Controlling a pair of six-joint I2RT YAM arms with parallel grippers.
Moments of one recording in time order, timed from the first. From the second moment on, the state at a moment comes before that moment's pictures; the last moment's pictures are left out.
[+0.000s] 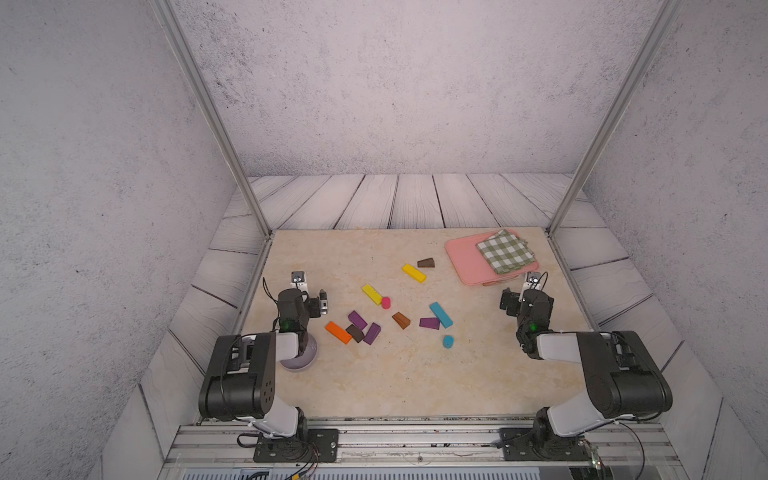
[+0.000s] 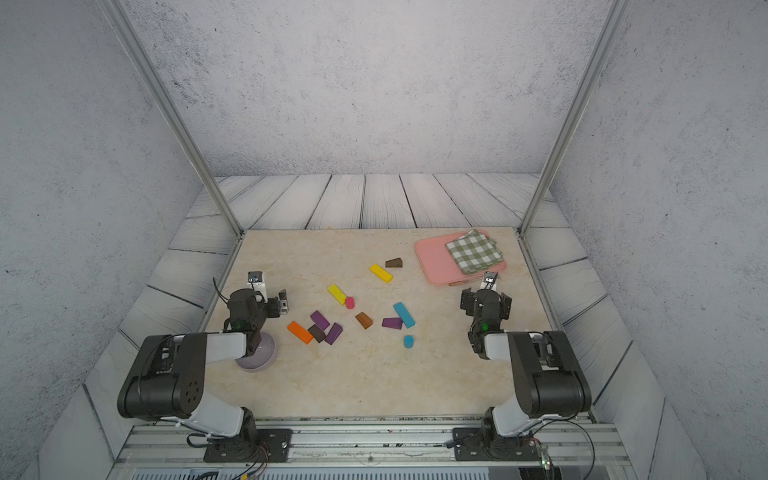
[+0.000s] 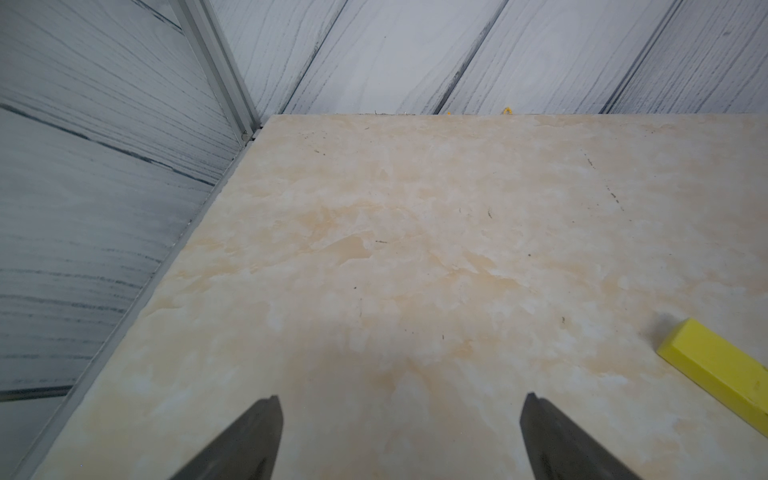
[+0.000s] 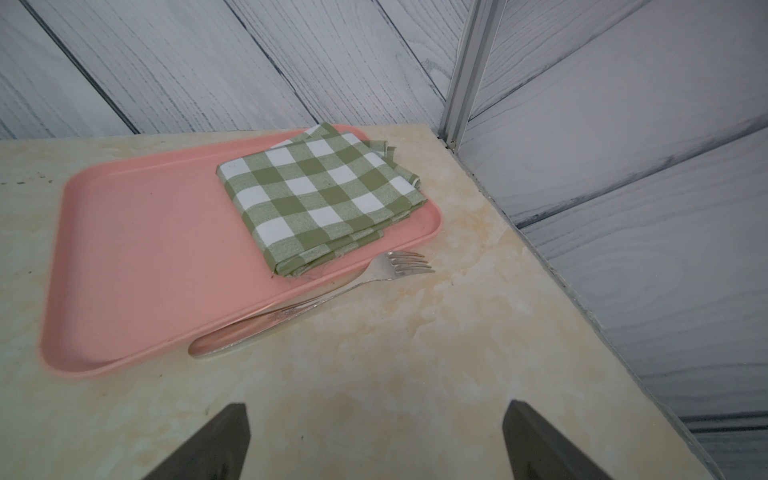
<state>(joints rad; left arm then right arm) 0.03 1.54 0.46 0.65 -0.03 0.01 0.07 1.53 0.44 0.68 0.34 0.04</state>
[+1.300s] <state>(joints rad) -0.56 1.76 1.35 -0.81 0.05 -0.55 0.08 1.19 0.68 -0.12 -0.29 0.31</state>
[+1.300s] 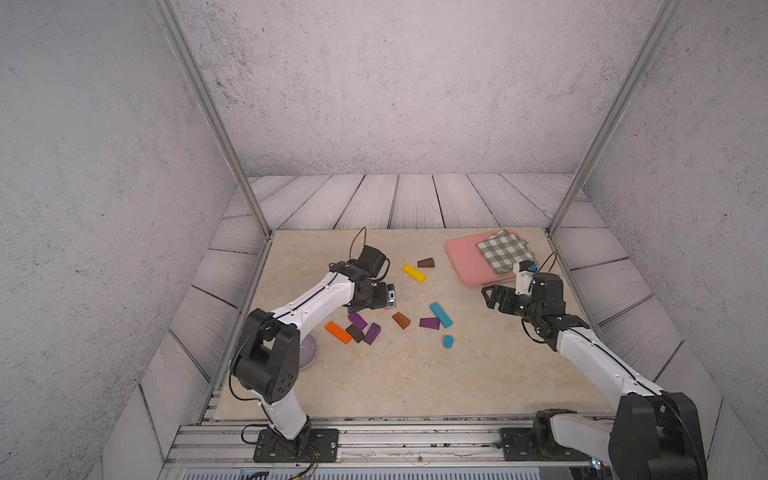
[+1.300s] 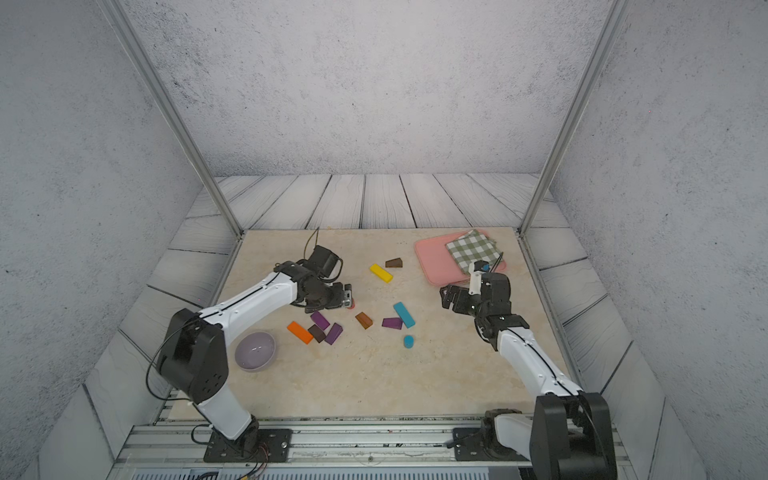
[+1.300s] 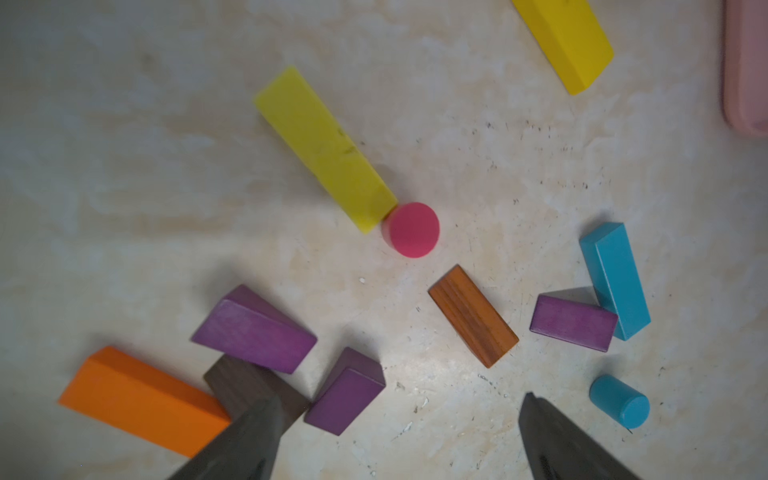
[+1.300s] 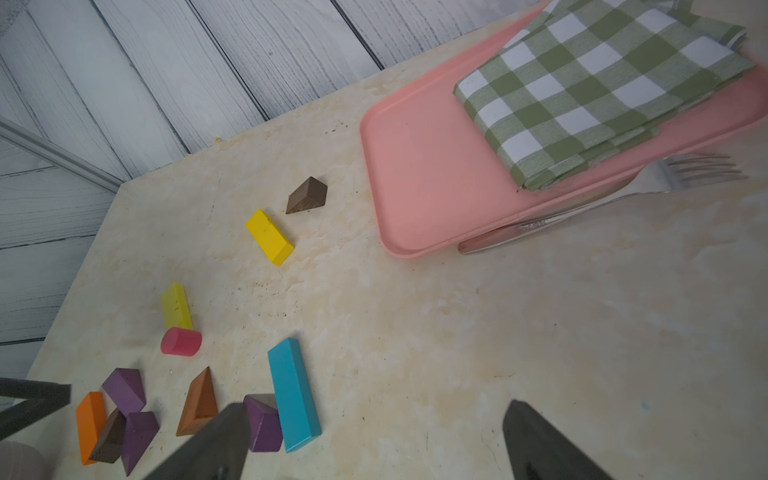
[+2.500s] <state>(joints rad) -0.41 2.26 1.79 -0.97 0.01 -0.49 0.09 1.19 0.66 -0.14 -0.39 0.34</state>
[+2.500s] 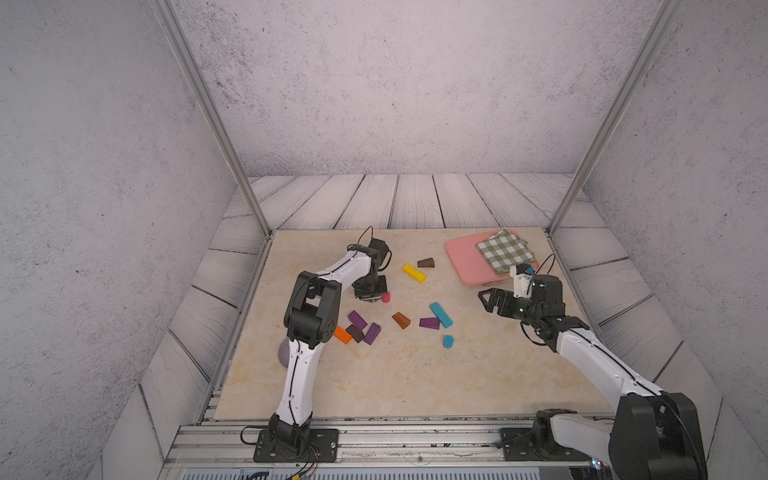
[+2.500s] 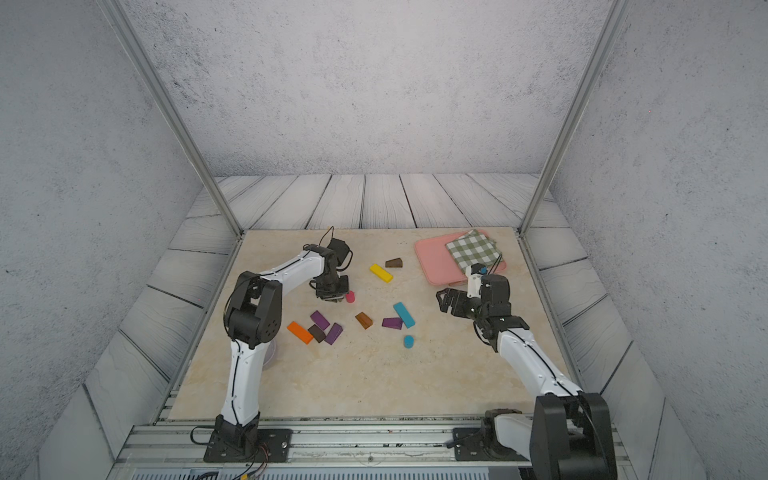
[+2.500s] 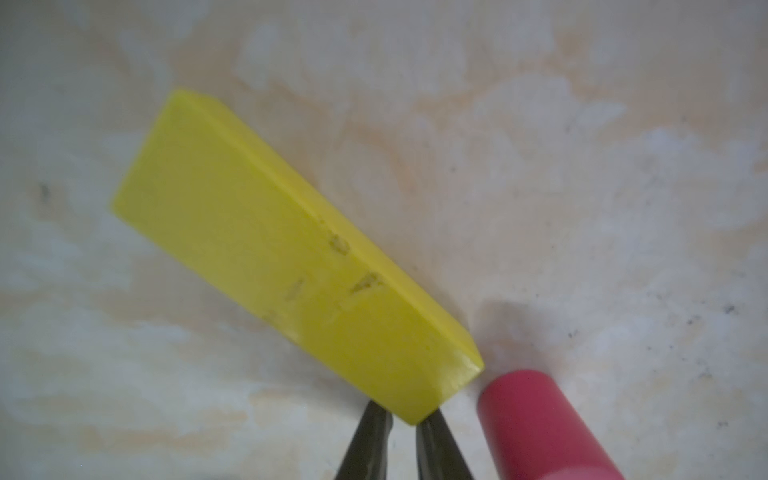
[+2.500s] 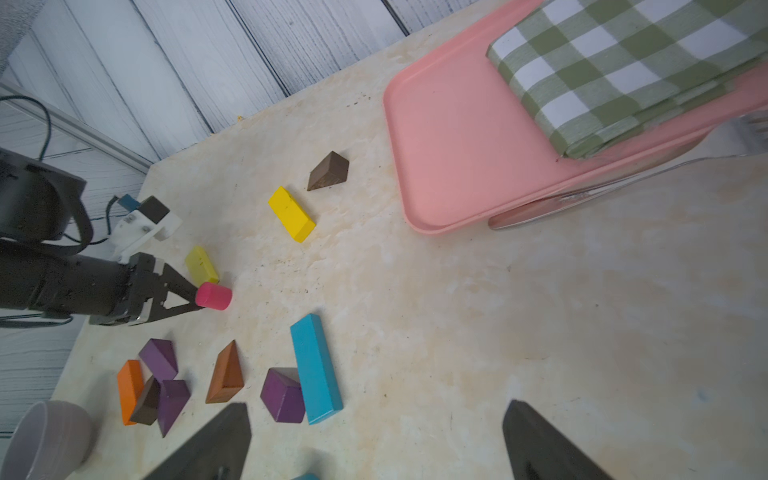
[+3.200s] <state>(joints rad) -0.30 1.66 1.38 -0.86 -0.04 -0.49 0.86 1.66 1.10 -0.41 0.00 0.12</state>
